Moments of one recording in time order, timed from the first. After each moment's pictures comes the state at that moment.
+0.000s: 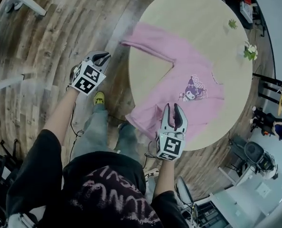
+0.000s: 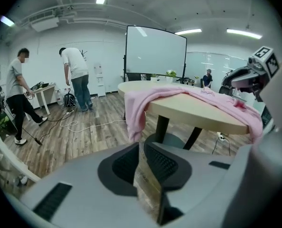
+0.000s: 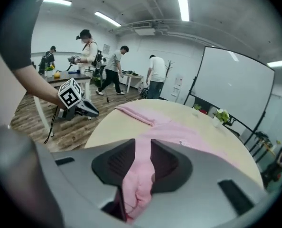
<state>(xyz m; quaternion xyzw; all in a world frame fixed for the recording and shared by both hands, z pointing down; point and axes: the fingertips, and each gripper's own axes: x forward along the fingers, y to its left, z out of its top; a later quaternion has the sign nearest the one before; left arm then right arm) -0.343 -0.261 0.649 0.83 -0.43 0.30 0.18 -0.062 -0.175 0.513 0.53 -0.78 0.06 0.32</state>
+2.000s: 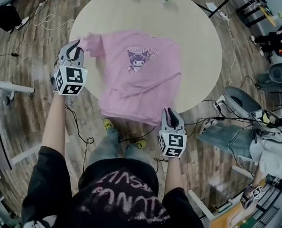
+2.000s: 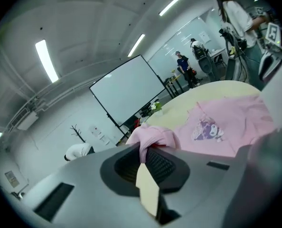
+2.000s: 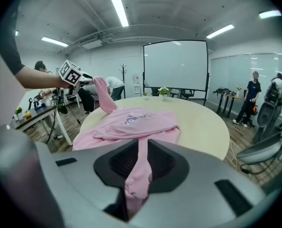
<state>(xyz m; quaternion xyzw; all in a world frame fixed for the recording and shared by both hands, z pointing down) -0.155 -0.312 0.375 0.82 -0.43 0.31 -0.21 0.124 0.011 0.496 0.70 -0.66 0.20 0.18</state>
